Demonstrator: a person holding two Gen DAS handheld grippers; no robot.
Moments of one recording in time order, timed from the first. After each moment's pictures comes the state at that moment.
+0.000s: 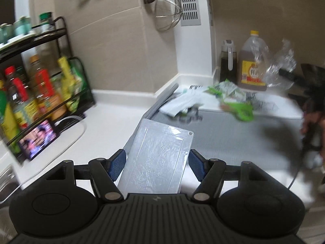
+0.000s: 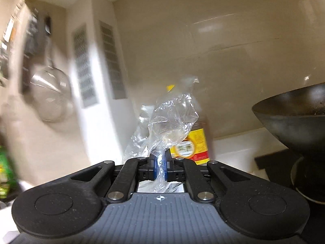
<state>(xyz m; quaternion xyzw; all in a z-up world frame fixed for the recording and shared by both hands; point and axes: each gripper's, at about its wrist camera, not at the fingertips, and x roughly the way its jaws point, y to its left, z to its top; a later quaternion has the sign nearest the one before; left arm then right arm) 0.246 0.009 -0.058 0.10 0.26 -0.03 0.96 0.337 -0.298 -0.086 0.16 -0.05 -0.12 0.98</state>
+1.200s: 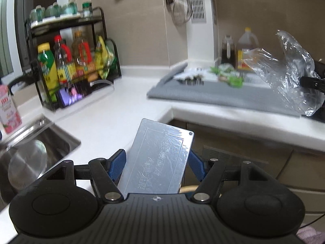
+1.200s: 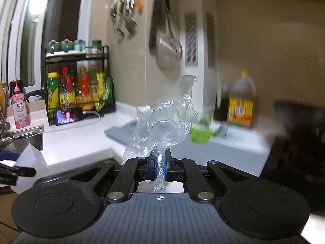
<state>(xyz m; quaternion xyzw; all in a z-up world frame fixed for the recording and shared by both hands) 0.052 0.055 -0.102 0.06 0.24 0.00 0.97 0.076 -0.211 -0.092 0.00 0.06 0.09 0.99</state>
